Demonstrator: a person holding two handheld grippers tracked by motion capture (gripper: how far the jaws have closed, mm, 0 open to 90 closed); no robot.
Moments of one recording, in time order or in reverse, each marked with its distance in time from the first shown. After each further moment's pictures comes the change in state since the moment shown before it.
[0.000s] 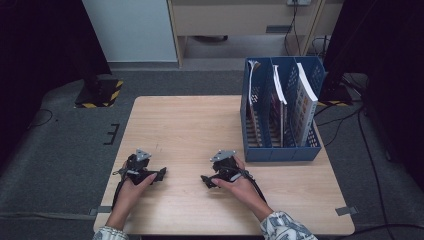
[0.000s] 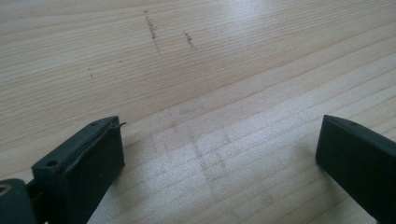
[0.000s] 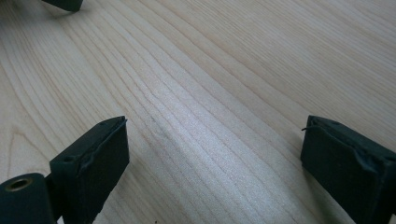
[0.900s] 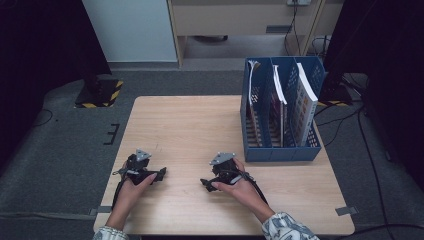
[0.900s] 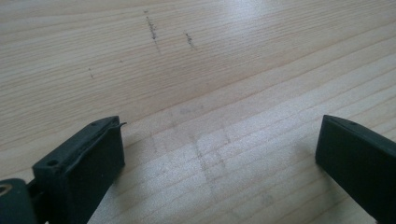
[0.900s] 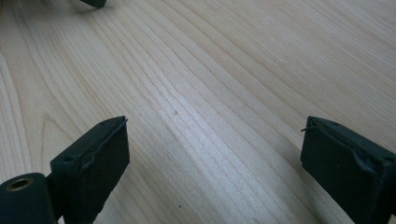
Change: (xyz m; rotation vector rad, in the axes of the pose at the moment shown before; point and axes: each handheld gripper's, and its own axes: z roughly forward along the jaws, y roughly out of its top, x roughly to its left) left arm 0.000 0.000 0.000 0.000 0.001 -0.001; right arm 0.009 -0.001 -0.008 0.000 0.024 -0.036
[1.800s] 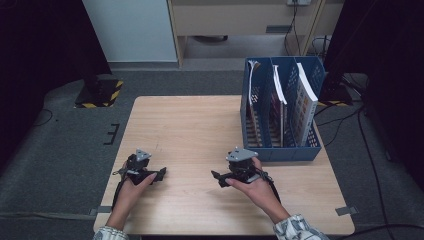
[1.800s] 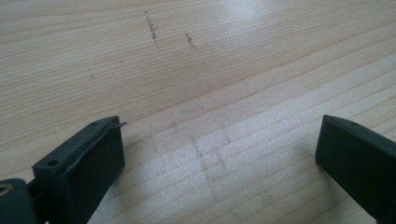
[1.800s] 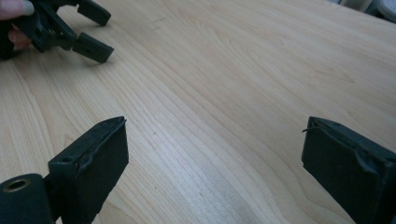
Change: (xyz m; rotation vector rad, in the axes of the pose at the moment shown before) left arm 0.000 0.000 0.000 0.000 0.000 0.000; right arm -0.011 0.005 -0.065 -0.166 -0.071 -0.015
